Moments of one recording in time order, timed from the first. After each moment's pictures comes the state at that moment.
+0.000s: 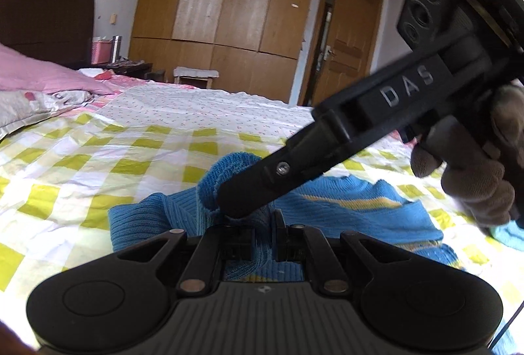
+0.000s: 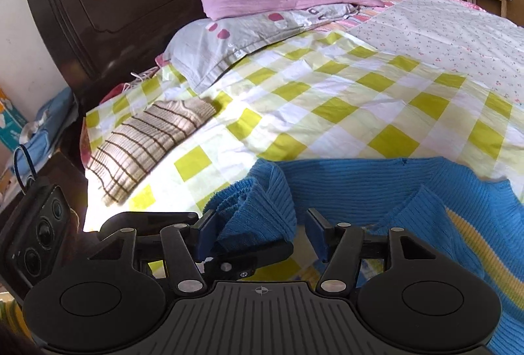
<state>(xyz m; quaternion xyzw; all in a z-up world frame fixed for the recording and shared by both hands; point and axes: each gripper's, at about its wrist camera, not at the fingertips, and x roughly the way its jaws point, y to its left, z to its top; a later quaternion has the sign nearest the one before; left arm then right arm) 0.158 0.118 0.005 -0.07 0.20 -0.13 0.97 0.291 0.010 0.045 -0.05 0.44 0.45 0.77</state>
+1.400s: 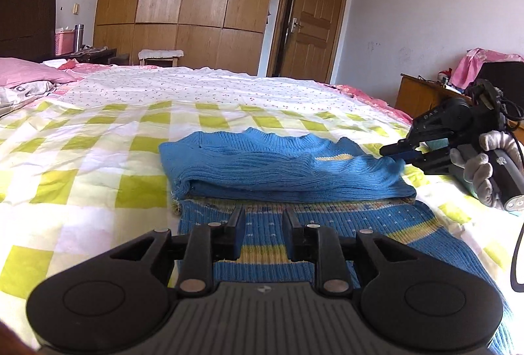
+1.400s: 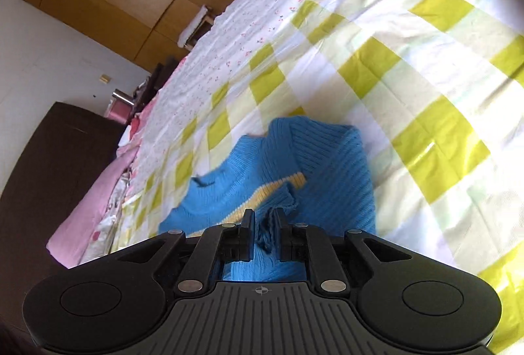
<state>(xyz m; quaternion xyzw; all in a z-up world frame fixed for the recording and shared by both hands) 0.154 0.082 -0.011 -0.05 0.24 -0.18 0.95 0.303 -0.300 -0.048 0.39 0.38 0.08 0.83</state>
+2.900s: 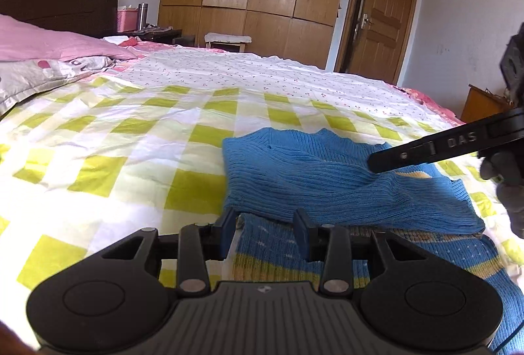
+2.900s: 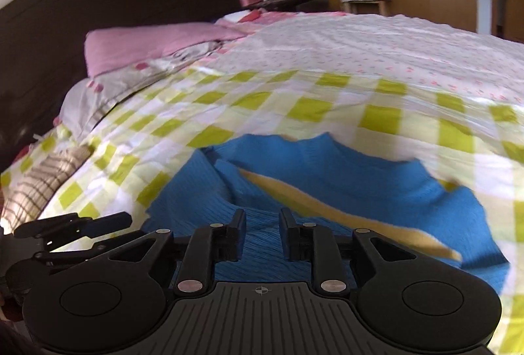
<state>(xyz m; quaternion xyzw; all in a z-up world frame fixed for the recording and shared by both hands) 0.197 0.095 -0.018 -0.08 0.27 -0.06 0.96 0.329 -0.109 -0.002 -0.05 0.37 0.31 0.87</state>
